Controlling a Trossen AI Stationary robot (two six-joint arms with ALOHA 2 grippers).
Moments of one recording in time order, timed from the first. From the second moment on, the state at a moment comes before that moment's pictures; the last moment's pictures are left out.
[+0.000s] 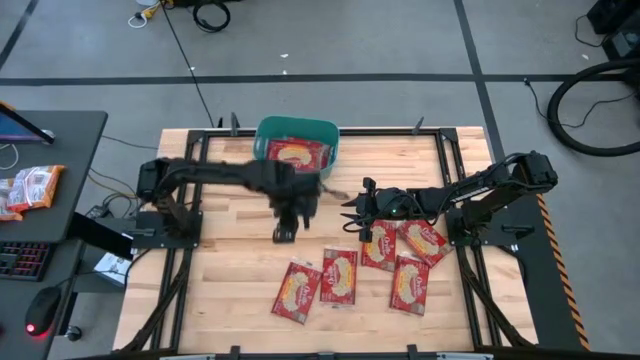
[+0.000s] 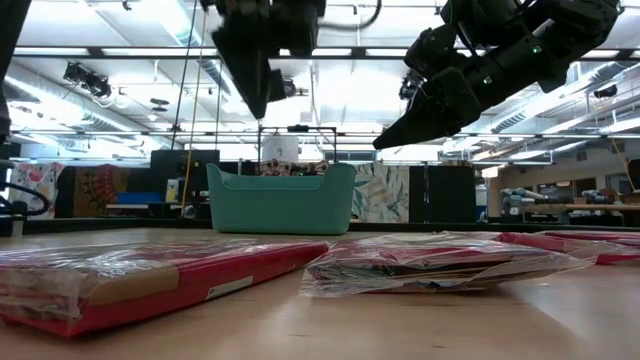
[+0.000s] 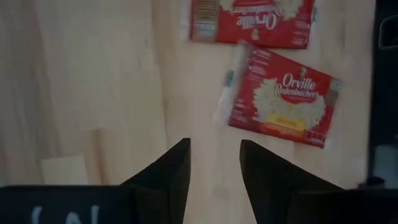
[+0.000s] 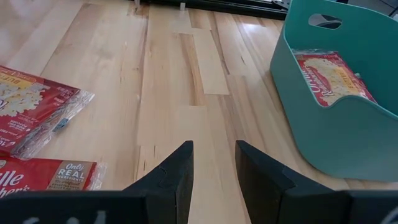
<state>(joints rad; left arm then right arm) 0.06 1.77 1.53 -1.08 0.27 0.09 0.04 1.42 0.58 0.38 0.23 -0.08</state>
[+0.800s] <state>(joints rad) -0.41 1.77 1.14 -0.47 0.05 -0.12 0.04 1.42 0.58 0.38 0.23 -0.07</state>
